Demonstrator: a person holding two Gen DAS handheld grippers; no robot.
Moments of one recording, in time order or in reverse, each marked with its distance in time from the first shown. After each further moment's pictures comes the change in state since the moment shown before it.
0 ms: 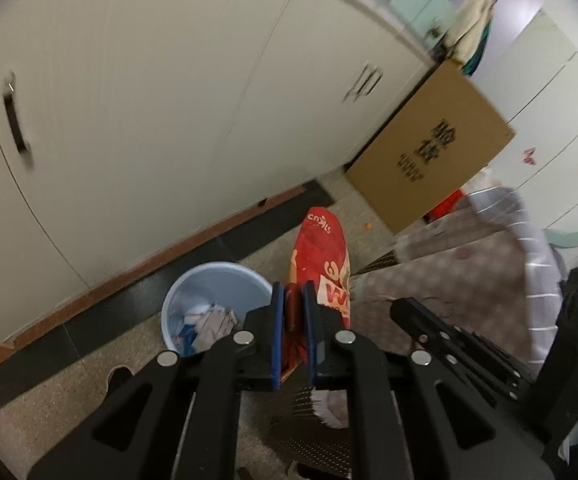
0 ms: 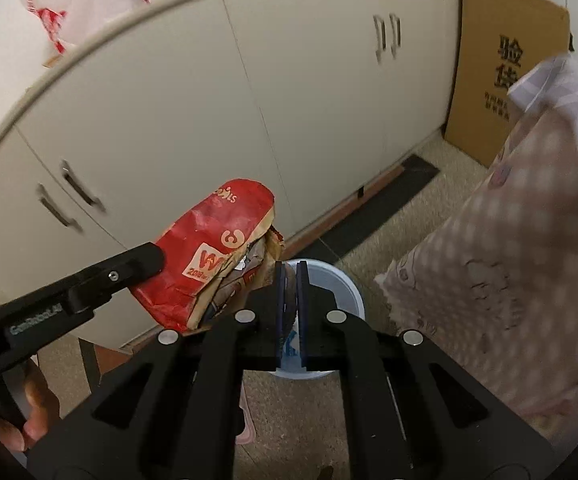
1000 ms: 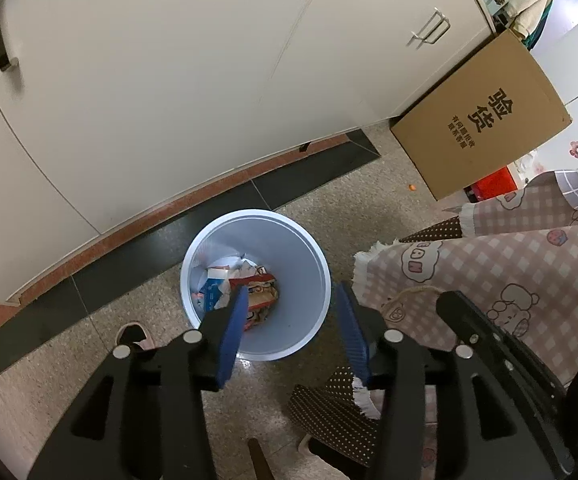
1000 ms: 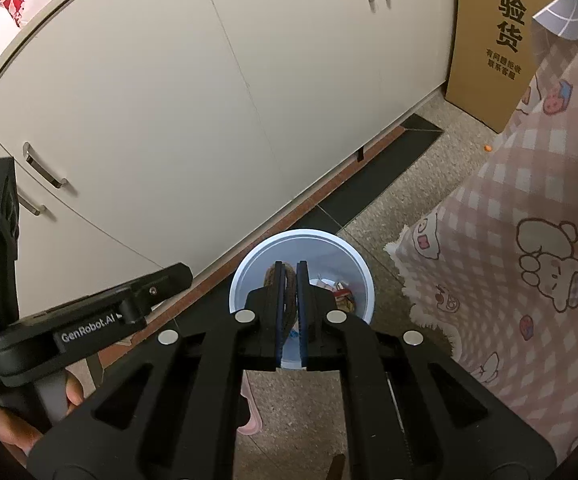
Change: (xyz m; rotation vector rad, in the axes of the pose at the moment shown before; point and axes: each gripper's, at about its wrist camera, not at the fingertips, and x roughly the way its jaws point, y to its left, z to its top) left arm 0.072 0.044 -0.017 -0.086 0.174 0.105; right arm 0.064 -0.005 -0.012 0.046 0.092 0.000
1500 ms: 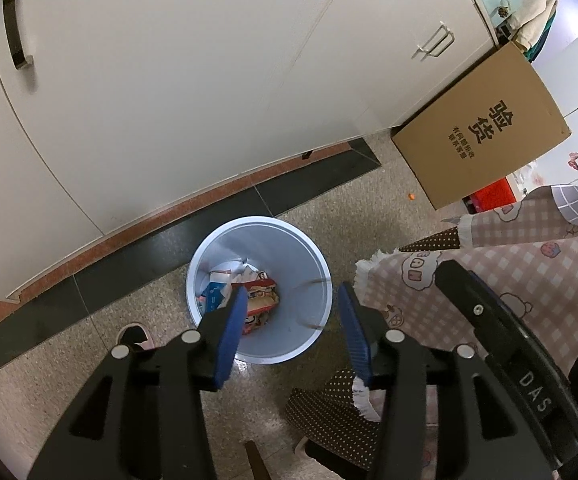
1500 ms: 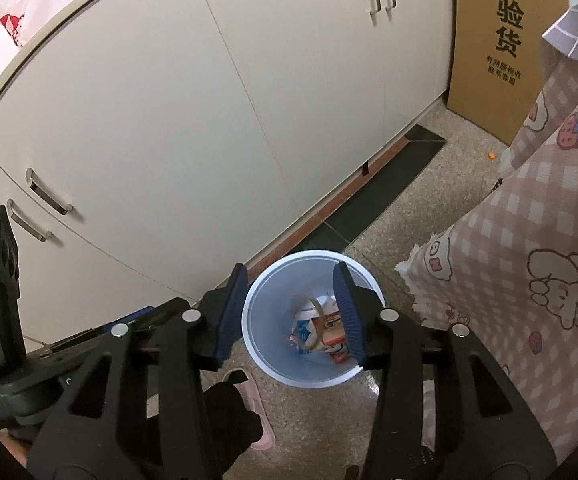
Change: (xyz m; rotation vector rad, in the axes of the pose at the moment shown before) left arm -0.012 0.009 0.002 -0.025 -0.023 -0.008; right arm 0.003 0.015 0.020 0.028 -0.042 0.008
